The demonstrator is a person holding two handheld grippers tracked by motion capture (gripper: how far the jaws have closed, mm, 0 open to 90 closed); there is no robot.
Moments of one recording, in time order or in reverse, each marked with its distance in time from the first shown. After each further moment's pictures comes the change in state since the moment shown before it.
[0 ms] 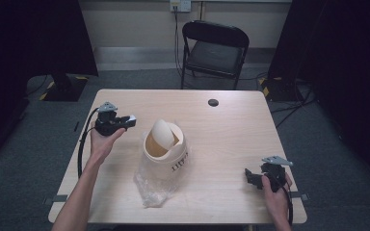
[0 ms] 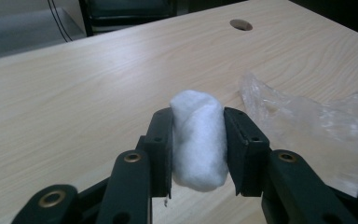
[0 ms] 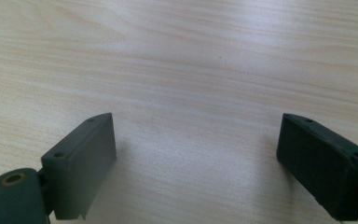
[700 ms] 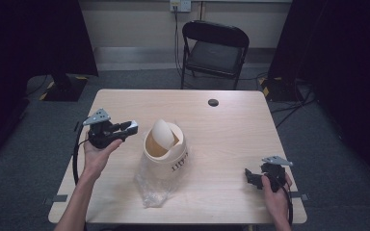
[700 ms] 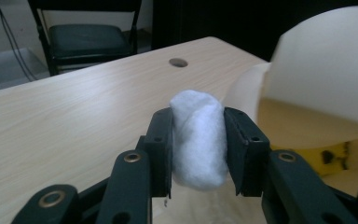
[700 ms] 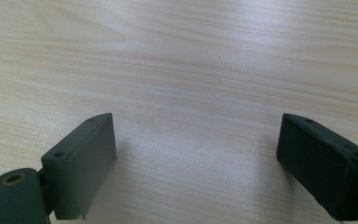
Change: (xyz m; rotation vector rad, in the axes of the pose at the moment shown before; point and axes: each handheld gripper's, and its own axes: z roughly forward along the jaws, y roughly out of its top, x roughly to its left) left arm -0.061 0.003 -0.061 -0.157 -0.152 0.026; right arm 0.000 0.000 0.000 -0.001 -0.004 0.002
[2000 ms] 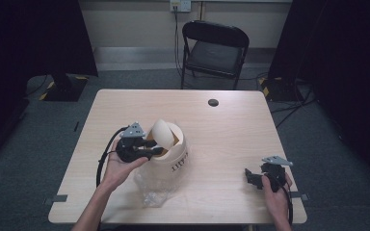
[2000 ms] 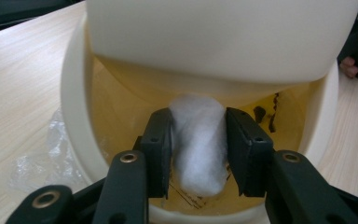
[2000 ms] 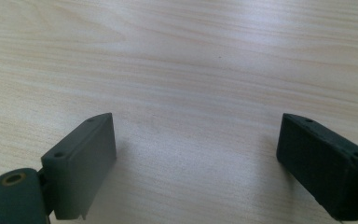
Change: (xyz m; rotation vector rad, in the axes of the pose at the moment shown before) left arm -0.062 -0.005 0.049 0.245 -0.111 0.147; right arm 0.000 0.000 0.000 0.001 0.001 0.000
